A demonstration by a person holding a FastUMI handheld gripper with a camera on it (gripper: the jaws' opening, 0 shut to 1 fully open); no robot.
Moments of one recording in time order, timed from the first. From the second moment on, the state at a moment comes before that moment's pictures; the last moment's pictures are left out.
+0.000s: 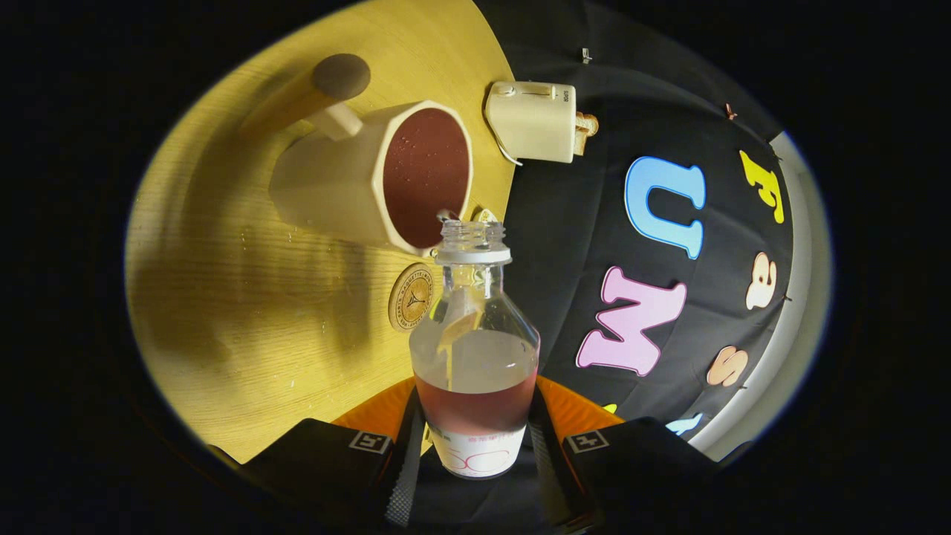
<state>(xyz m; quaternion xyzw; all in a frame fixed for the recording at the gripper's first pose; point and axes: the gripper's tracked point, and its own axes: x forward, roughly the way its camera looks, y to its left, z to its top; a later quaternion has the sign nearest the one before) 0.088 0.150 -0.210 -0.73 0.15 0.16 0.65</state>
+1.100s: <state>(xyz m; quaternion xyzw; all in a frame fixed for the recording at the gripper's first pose) 0.101 0.157 -0.196 -0.78 0.10 0.16 0.60</state>
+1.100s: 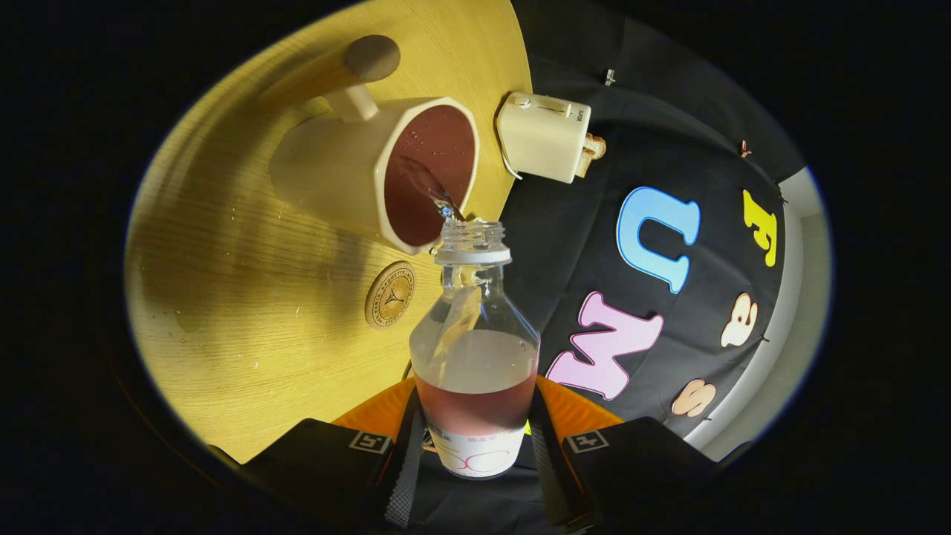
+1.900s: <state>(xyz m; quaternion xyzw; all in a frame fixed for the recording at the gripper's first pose) 0.100 0.168 -0.189 -0.81 0.07 0.17 0.56</state>
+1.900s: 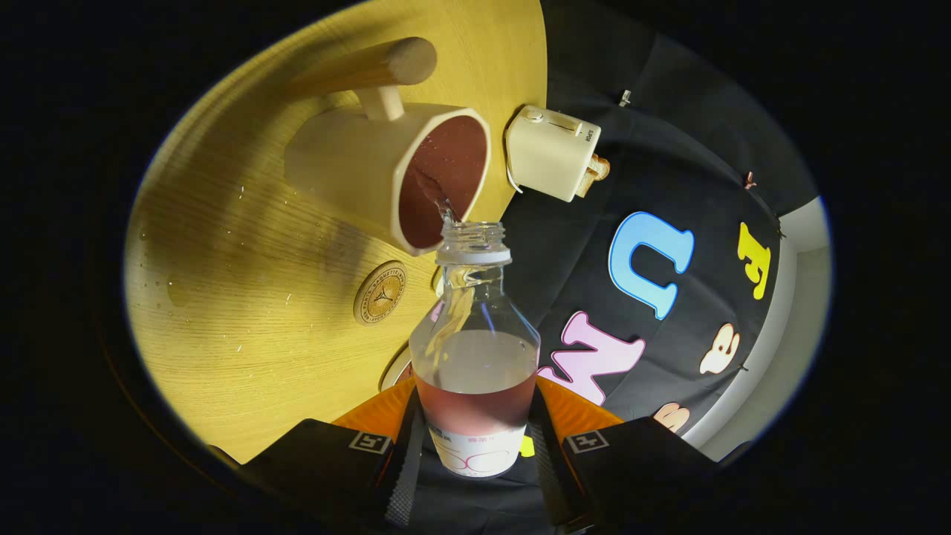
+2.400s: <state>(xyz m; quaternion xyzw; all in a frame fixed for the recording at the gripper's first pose) 0.103 0.178 -0.179 -0.84 0.02 0.17 0.52</state>
